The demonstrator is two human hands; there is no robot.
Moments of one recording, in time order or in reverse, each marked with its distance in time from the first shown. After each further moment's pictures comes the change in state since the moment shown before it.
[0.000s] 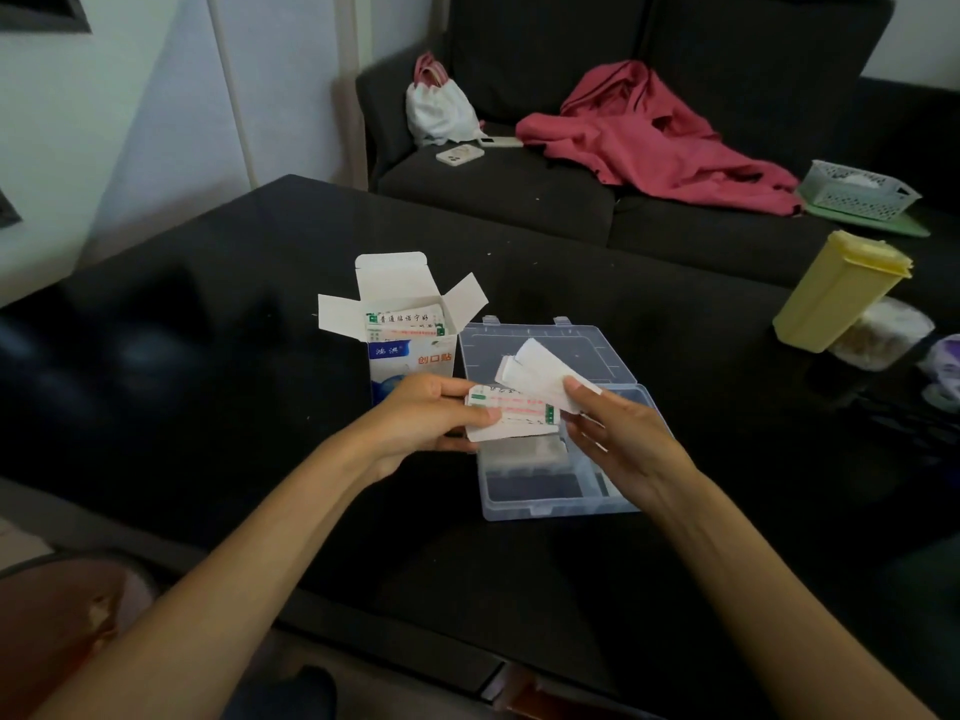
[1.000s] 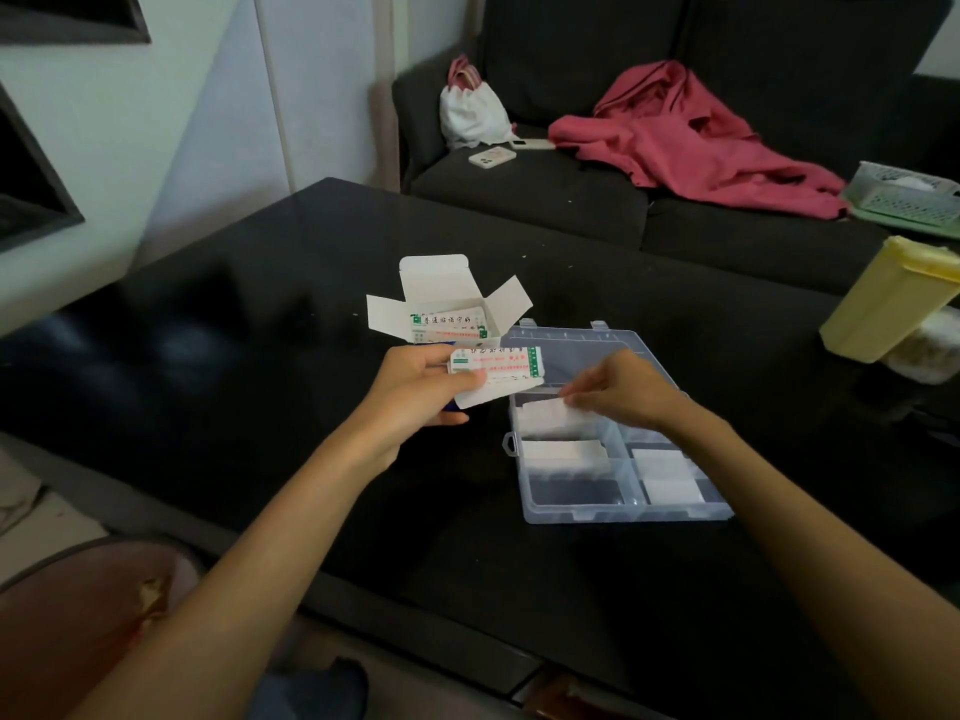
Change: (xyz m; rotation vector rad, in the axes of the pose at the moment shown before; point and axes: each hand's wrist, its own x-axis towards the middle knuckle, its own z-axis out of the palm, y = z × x) left_hand -0.024 0.008 -0.028 -0.040 0.303 0.150; right_hand 0.056 -0.024 0.022 -1.259 -0.215 -0.491
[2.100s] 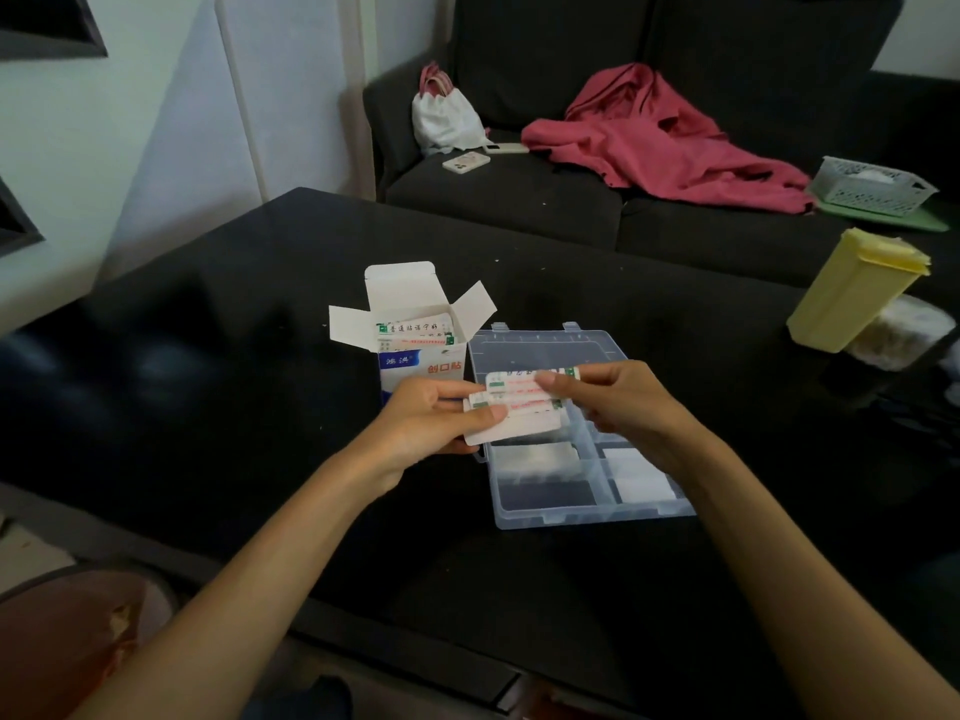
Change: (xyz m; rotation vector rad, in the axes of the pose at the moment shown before) left_hand 0.008 -0.014 0.025 0.018 -0.212 -0.062; right_hand -0.043 -0.012 -0.012 0.662 0.045 0.229
